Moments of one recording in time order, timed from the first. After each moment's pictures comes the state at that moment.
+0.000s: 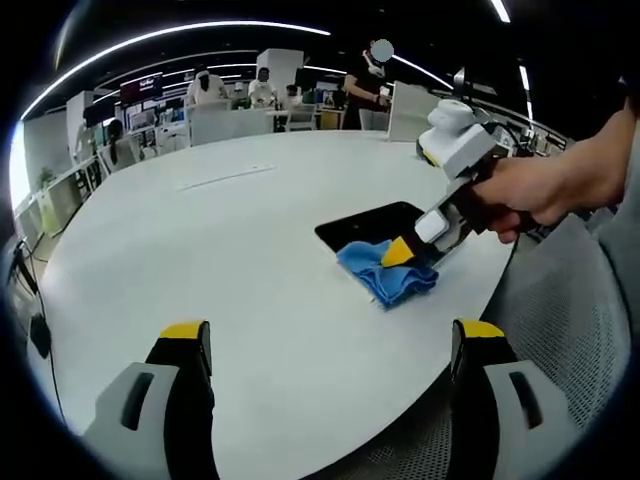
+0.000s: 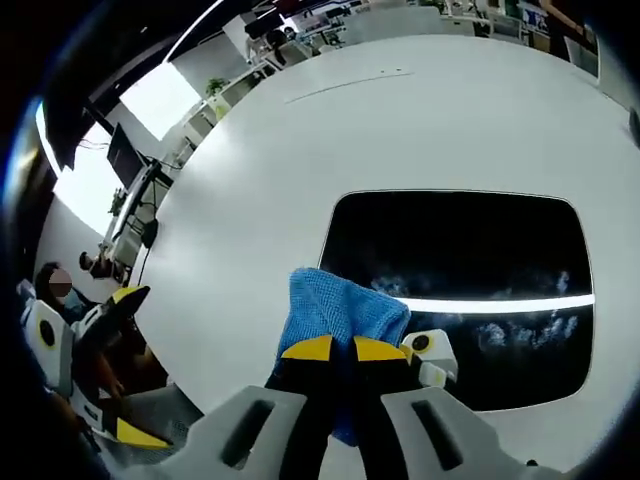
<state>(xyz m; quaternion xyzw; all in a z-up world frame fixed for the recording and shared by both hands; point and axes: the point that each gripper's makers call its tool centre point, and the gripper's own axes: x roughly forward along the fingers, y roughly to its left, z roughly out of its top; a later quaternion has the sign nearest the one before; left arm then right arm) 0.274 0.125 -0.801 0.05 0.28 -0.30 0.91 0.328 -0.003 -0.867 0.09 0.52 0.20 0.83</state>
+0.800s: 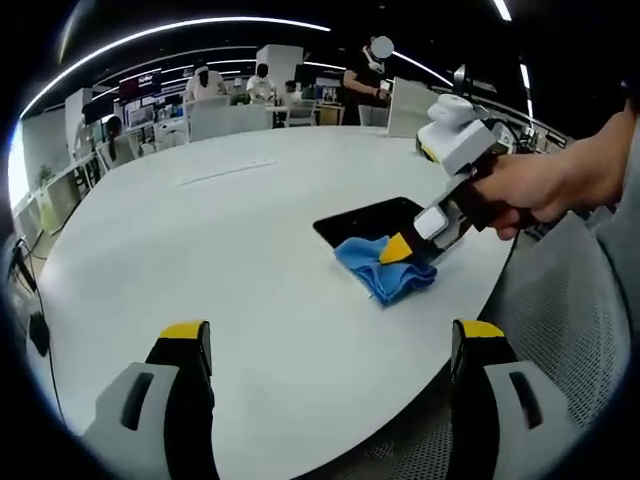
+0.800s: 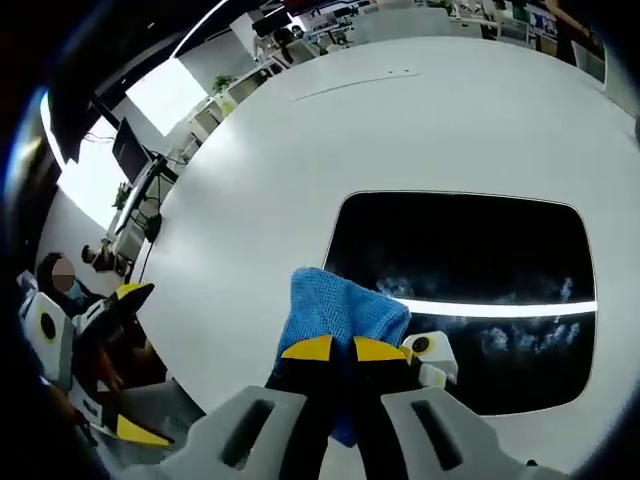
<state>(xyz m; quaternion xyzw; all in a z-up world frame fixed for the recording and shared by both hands) 0.273 0.125 -0.804 0.05 0.29 -0.30 0.91 0.328 0.000 -0.867 0.08 0.52 0.21 0.83</state>
